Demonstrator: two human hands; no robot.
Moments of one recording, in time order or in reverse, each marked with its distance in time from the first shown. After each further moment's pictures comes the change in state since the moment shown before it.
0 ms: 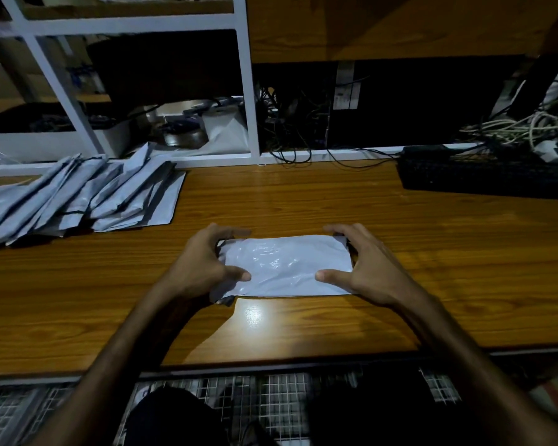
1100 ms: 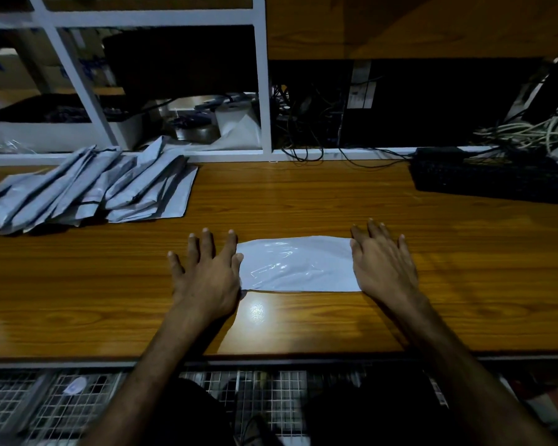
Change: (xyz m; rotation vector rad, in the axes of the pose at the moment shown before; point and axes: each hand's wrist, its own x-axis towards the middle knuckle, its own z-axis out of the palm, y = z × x) left_hand -0.029 -0.015 0.026 0.700 0.063 -0.266; right_hand 0.014 -0.003 0.024 -0.528 0.127 0.225
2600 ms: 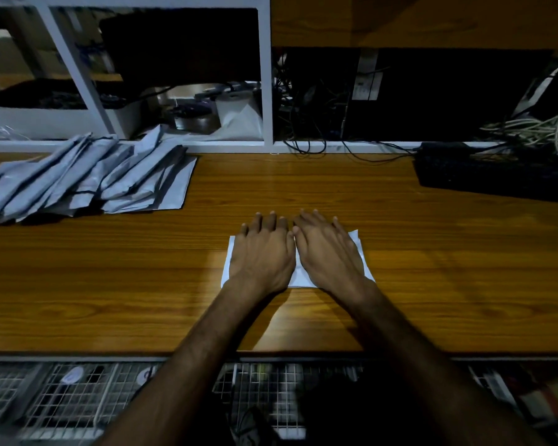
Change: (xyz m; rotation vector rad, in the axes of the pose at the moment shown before) left_hand 0.037 0.073 0.018 0.022 0.124 0.247; right_hand 0.010 -0.074 0.017 0.101 0.053 -0.311
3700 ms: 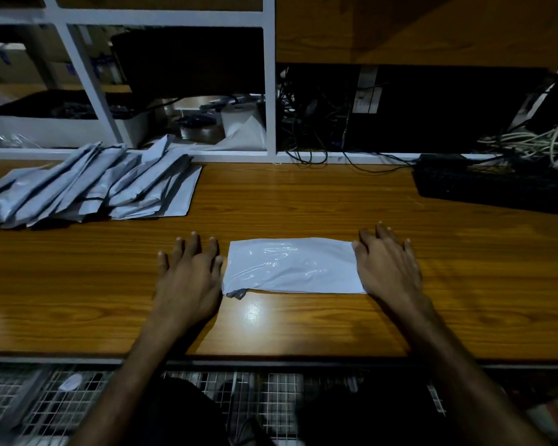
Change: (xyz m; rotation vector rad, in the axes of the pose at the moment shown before) left_hand -0.063 -0.094 -0.022 -0.045 -0.001 -0.232; right_hand -0.024 0.070 -0.024 -0.090 -0.024 0.360
